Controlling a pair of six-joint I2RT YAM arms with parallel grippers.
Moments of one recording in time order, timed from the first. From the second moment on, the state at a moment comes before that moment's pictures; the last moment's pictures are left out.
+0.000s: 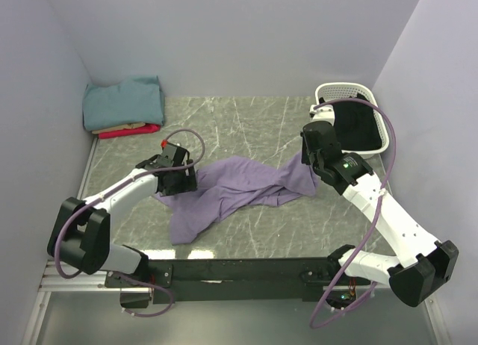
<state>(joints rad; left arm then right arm) -0.41 1.38 0.84 -0.52 -0.11 -0.57 0.51 1.13 1.14 -0.65 0.50 0.27</state>
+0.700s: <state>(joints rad) -0.43 1.42 0.89 -0.56 -0.20 -0.59 0.50 1.13 1.14 -0.64 0.49 0.25</state>
